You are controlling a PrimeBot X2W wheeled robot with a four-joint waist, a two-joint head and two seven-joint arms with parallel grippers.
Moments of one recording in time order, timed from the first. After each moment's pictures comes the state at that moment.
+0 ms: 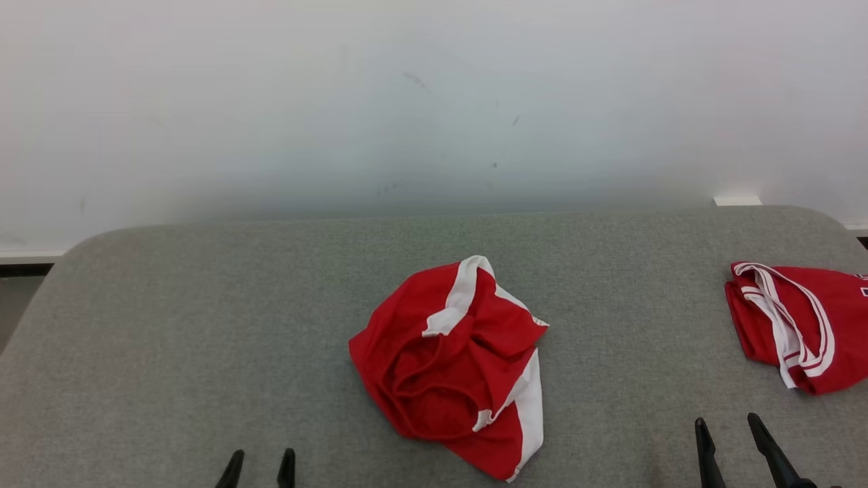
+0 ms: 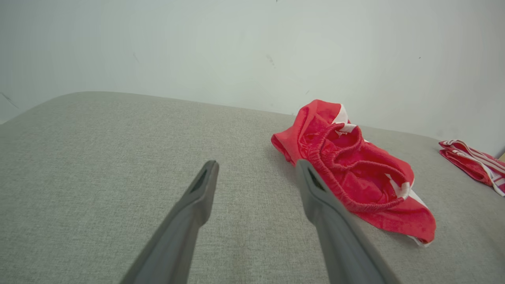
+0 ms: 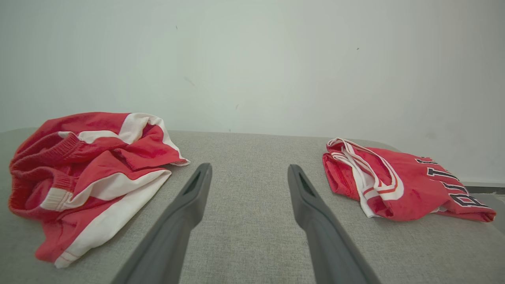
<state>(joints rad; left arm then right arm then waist) 0.16 0.09 -0.09 0.11 -0.24 -0.08 -0.26 0.07 -0.05 0.00 0.20 0.13 0.13 -0.26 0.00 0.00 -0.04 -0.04</state>
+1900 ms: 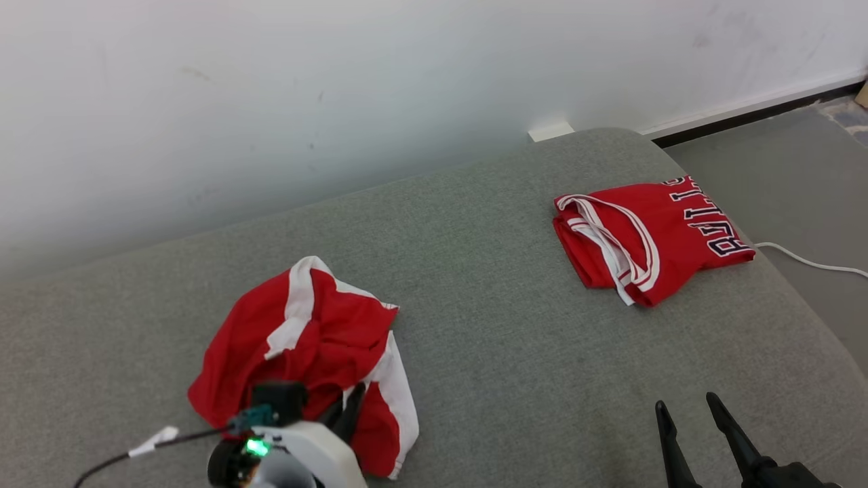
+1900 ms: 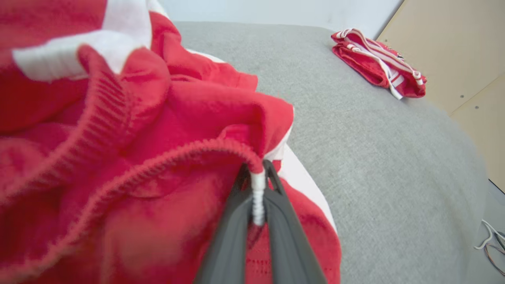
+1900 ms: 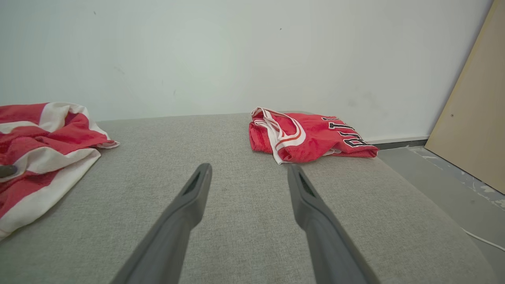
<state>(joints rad) -0.27 0.08 -0.31 0.57 -0.35 -0.13 -0.06 0.01 -0.05 0.09 0.23 0.15 0.13 -0.26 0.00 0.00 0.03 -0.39</state>
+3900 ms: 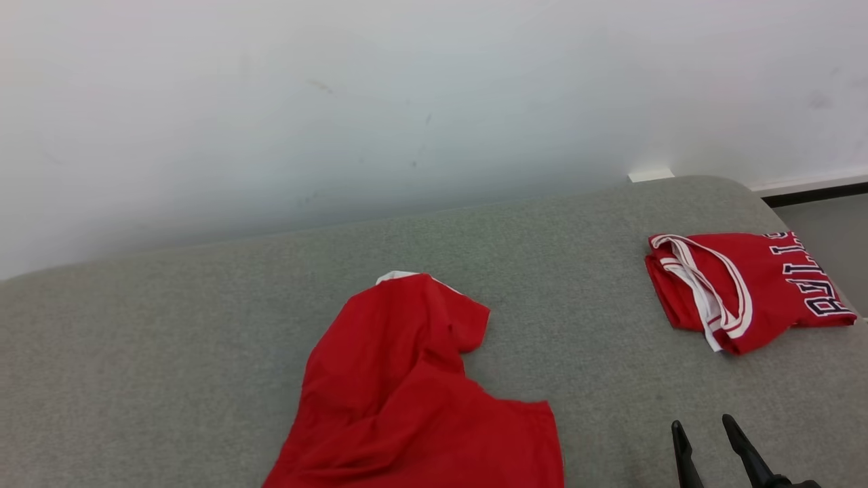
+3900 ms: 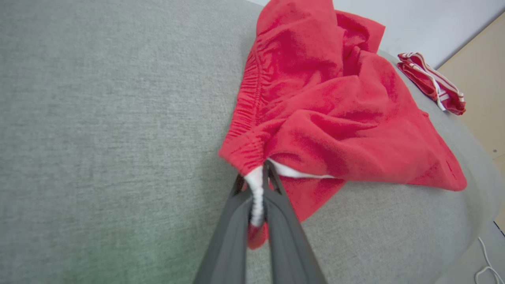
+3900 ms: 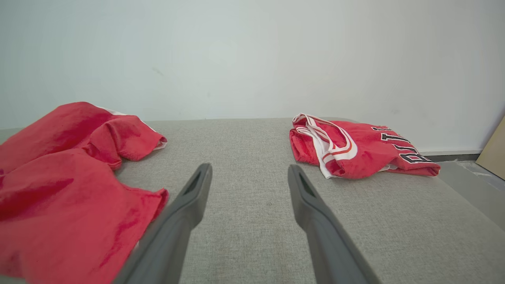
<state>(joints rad) 0.03 0.40 -0.48 0.42 -0.76 -0.09 -0.25 0.04 -0.05 0.05 0.26 0.16 0.13 -0.26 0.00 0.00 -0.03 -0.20</state>
